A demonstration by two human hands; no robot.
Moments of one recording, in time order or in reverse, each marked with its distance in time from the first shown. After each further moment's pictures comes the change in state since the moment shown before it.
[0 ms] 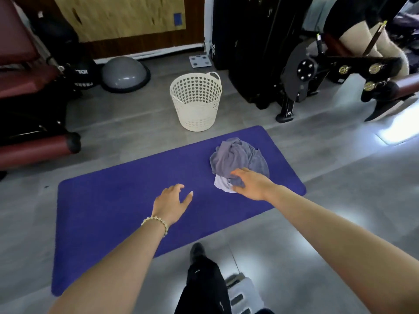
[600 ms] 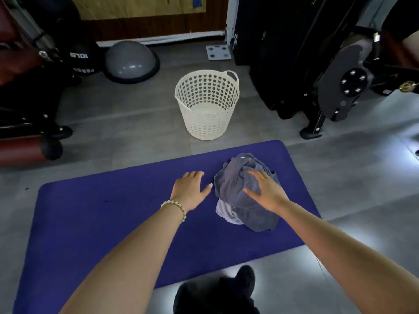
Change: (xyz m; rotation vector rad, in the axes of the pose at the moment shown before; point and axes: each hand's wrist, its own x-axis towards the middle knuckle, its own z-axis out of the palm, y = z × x) left_hand 0.313 0.056 0.026 0.182 -0.076 0.065; right_hand 0.272 0.140 -0.049 0.130 0.147 0.023
